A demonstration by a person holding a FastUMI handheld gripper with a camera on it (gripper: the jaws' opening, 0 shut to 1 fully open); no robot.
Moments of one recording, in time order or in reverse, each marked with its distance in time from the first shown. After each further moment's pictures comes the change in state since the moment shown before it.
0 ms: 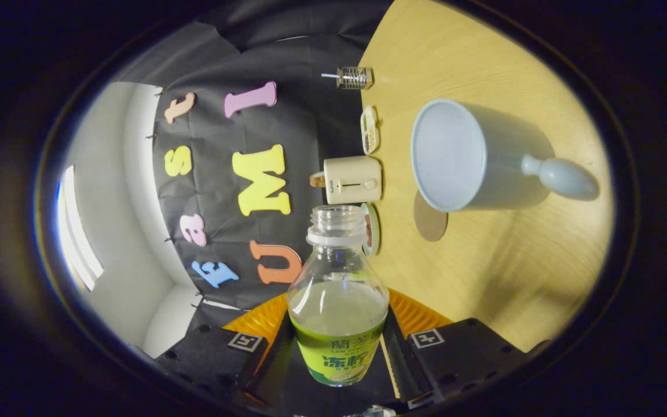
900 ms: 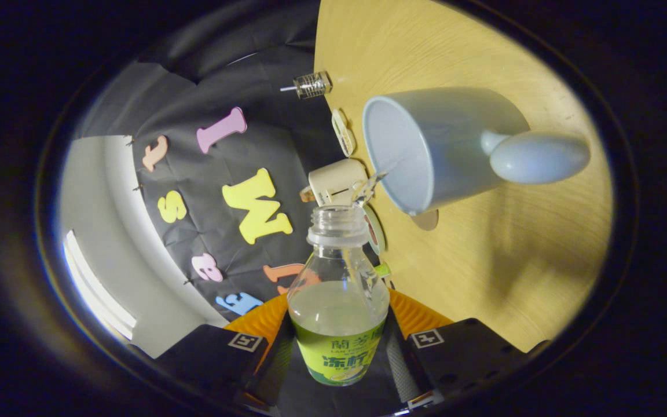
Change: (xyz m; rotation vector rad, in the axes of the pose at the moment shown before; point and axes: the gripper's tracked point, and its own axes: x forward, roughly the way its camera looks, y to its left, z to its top) arm -0.005 0.002 0.026 0.257 -0.030 0.069
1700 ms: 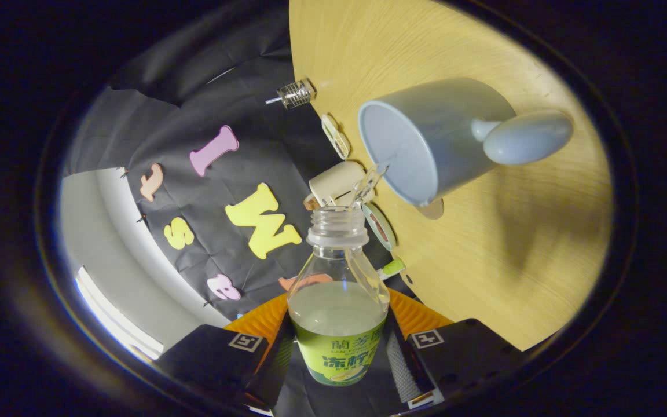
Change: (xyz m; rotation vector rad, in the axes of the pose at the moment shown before) arm -0.001 0.020 0.001 0.156 -0.010 0.029
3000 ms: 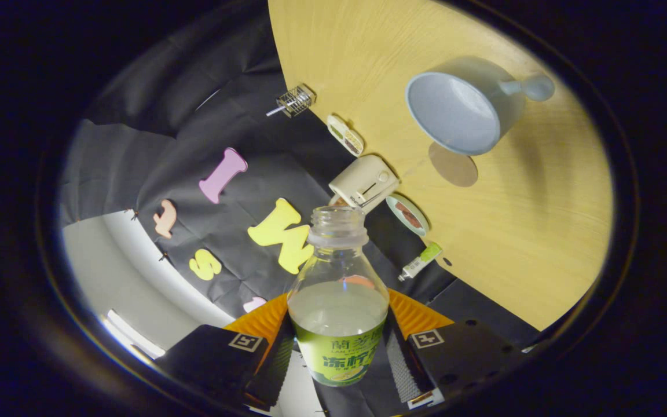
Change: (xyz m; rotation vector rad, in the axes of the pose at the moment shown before) arm 0.005 0.074 -0.004 0.199 -0.042 0.099
